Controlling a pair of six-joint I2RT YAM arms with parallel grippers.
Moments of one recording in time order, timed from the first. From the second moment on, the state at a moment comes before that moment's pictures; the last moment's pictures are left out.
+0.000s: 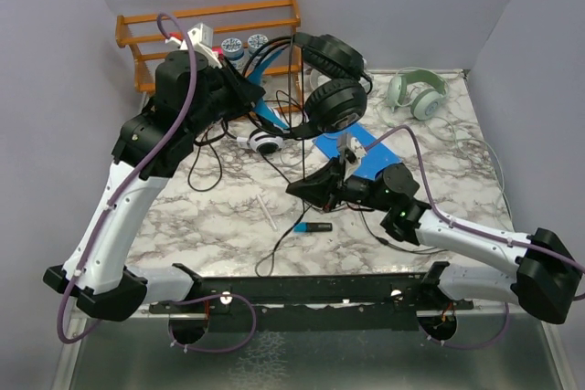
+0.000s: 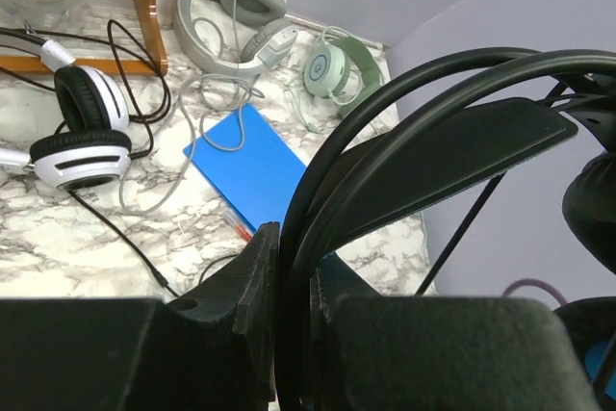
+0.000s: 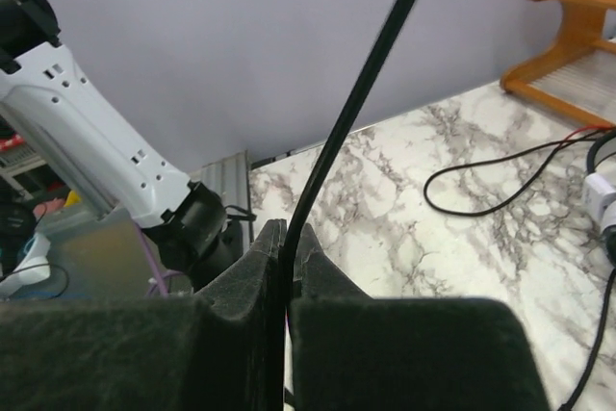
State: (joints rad) left arm -0.54 1.26 1.81 -0.82 -0.08 -0.73; right arm 0.88 1.16 0.62 0.76 -0.47 0.35
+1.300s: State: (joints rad) left arm -0.54 1.02 1.14 -0.31 -0.53 -0.44; right arm 0.95 1.06 0.96 0.39 -0.22 0.62
